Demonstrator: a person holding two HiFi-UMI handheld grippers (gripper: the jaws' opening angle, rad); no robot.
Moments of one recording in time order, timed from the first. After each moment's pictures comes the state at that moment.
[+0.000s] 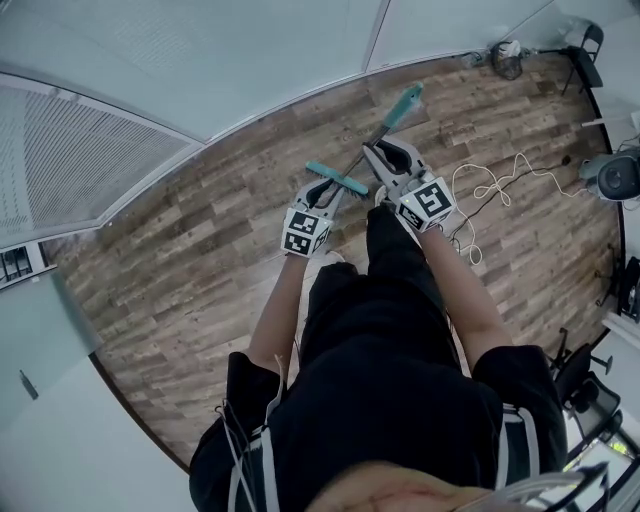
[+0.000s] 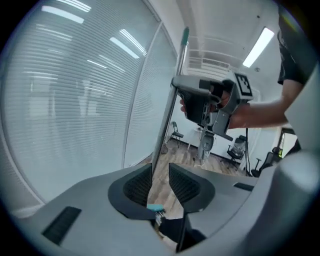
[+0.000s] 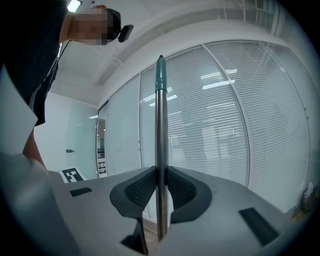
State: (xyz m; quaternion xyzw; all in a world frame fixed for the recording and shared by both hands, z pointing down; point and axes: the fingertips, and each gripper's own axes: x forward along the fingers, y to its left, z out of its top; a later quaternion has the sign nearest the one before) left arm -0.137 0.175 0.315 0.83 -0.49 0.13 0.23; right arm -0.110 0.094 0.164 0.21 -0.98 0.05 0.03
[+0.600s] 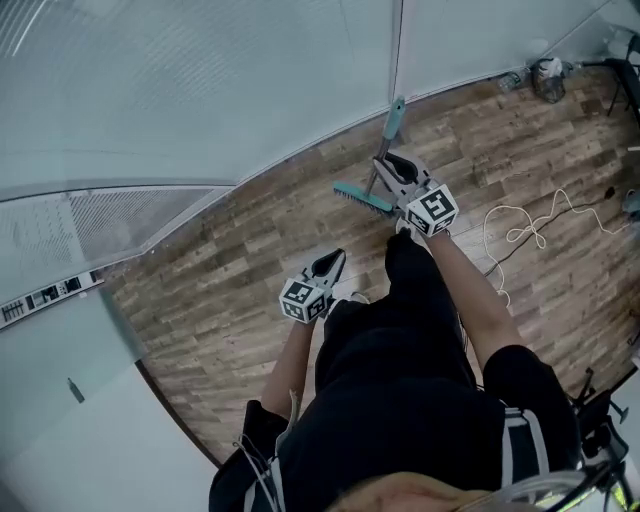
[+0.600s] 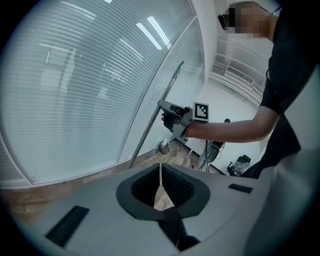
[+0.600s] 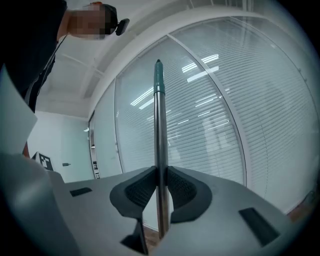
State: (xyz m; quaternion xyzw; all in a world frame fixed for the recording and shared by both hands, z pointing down) left arm -0.126 0.071 0.333 0.79 -0.50 0.08 0.35; right arm -0.097 -0.161 0.252 0.19 -0.97 0.12 0.00
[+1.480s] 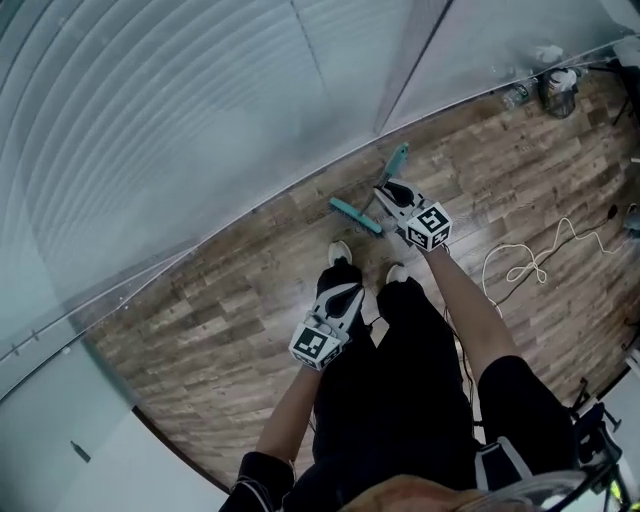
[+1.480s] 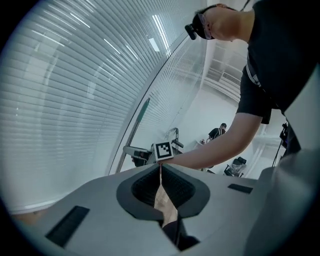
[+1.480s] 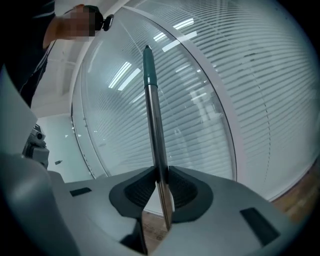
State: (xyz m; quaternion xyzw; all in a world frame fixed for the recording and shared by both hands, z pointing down) left arm -0.118 -0.159 0.456 0.83 -0.45 0.03 0.32; right arm -0.118 -0.368 0.580 0.19 -0.95 0.23 0.10
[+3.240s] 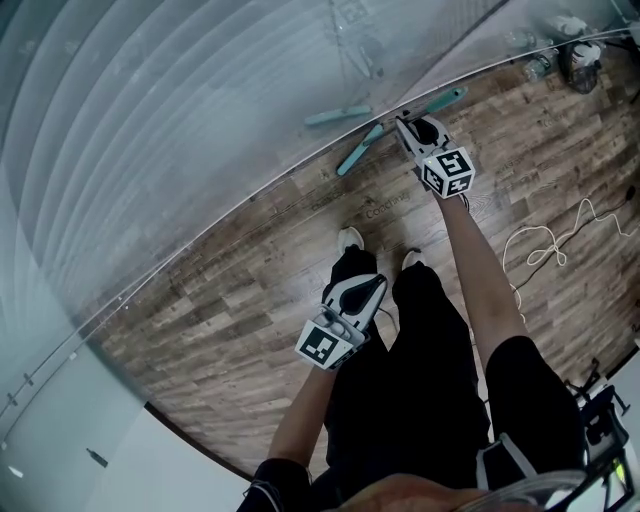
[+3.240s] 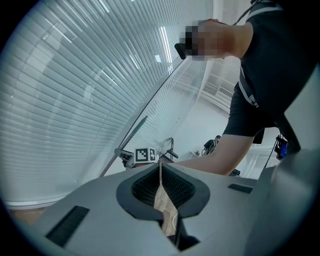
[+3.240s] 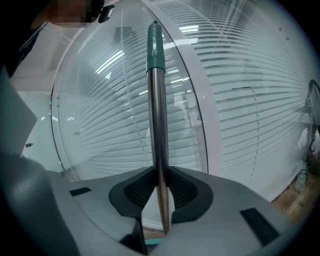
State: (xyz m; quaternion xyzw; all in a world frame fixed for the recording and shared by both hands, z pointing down) left arm -0.138 -0.199 0.497 0.84 -0.42 -0.04 0.32; right arm -0.129 -0.501 0.664 0.31 -0.93 0.17 0.13
